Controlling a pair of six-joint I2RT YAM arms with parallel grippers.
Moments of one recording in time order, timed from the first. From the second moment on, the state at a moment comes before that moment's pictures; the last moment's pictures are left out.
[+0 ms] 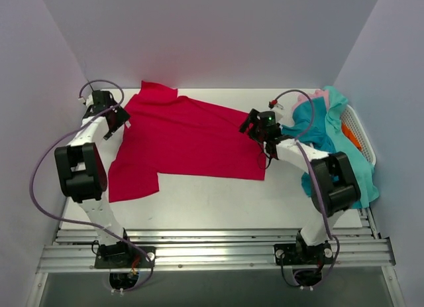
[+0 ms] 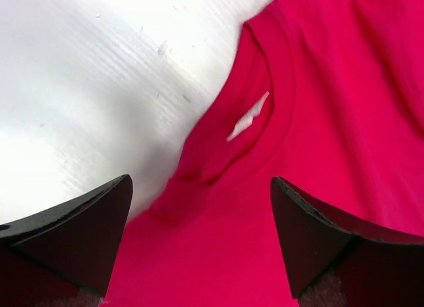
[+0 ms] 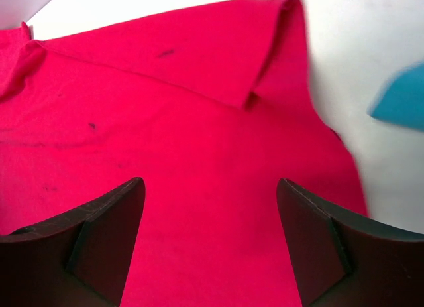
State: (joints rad) left arm 0.13 2.02 1.58 -0.42 -0.19 -0.65; right arm 0.33 1.65 0.94 0.15 0.19 0.72
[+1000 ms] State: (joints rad) left arm 0.13 1.62 1.04 -0.08 -0.13 -0.64; right arm 0.32 2.08 1.26 0.18 0.18 0.74
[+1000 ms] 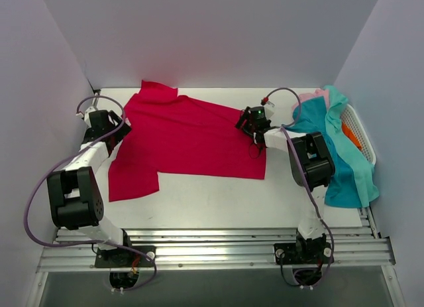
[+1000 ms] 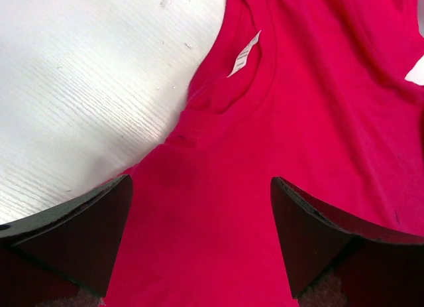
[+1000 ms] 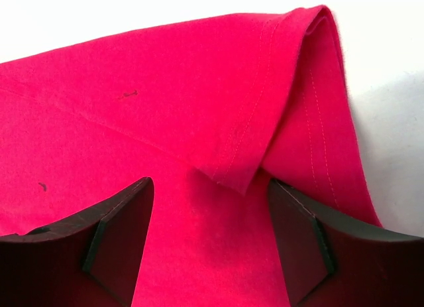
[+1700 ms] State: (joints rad) left arm 0.13 1.62 1.03 -0.06 -0.12 -0.64; right arm 0.32 2.15 1.37 0.15 0.18 0.74
